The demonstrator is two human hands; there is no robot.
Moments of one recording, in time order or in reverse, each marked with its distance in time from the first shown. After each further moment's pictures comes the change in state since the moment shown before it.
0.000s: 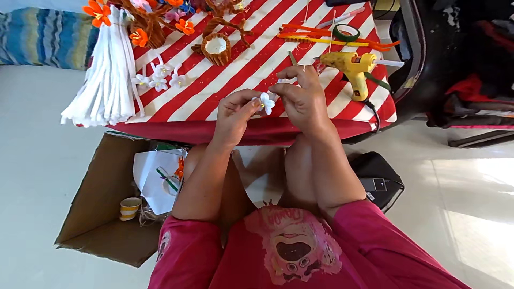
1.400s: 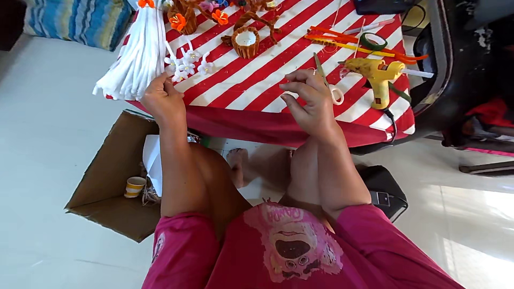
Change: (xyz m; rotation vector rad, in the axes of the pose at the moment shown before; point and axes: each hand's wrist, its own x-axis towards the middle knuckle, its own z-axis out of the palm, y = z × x) left_hand -0.041 0.079 -0.125 1.478 0.859 -0.261; right_hand 0.000 -0.009 0.020 0.160 -0.058 -0.060
